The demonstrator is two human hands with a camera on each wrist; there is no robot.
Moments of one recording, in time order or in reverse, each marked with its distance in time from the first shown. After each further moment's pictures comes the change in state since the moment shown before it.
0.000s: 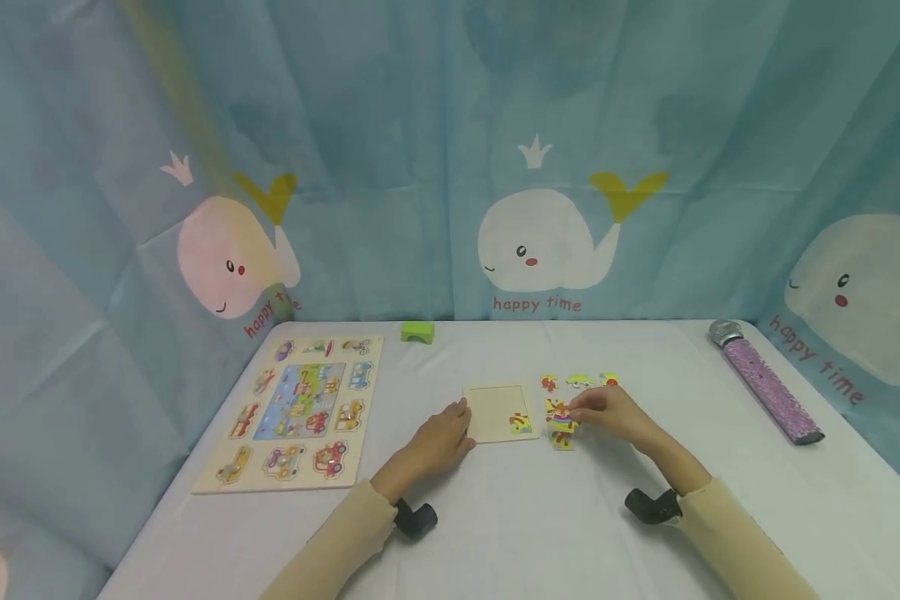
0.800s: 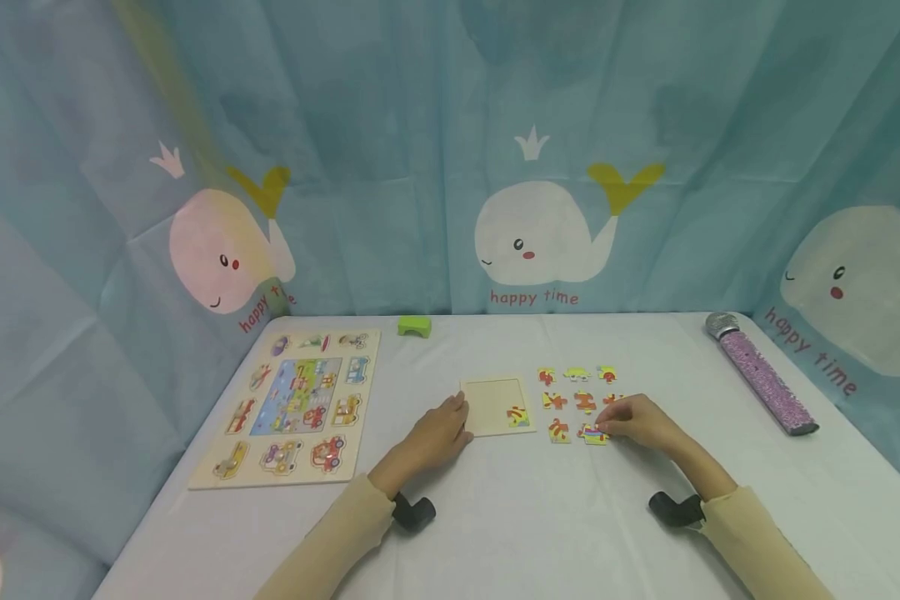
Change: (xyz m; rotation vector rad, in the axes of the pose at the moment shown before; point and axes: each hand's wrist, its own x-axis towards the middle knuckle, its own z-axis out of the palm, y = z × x) left_hand 0.000 -0.003 0.001 -0.012 0.020 0.022; right_hand -0.025 0.030 -0.014 -0.085 -0.003 0.064
